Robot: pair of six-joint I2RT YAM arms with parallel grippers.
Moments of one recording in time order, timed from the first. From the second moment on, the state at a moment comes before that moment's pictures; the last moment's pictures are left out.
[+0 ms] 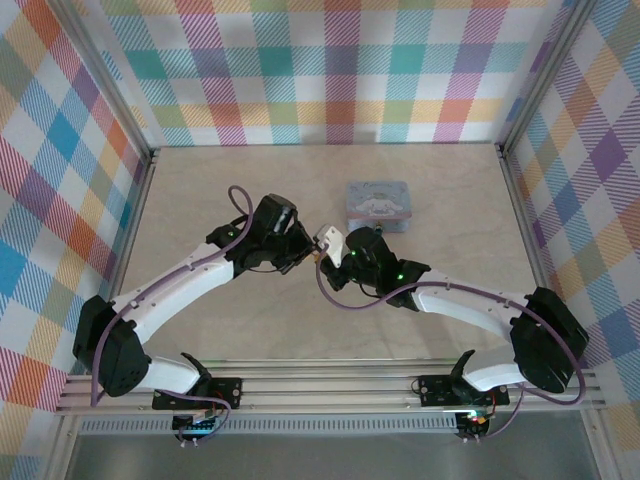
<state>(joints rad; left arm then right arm) -0.69 1.39 1.15 -0.61 0.14 -1.22 0.89 1.37 0.83 0.02 -0.05 -0.08</state>
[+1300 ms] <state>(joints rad) -0.56 1.48 1.48 -1.00 0.89 0.19 0.56 1.36 1.15 -0.42 -1.12 0.10</state>
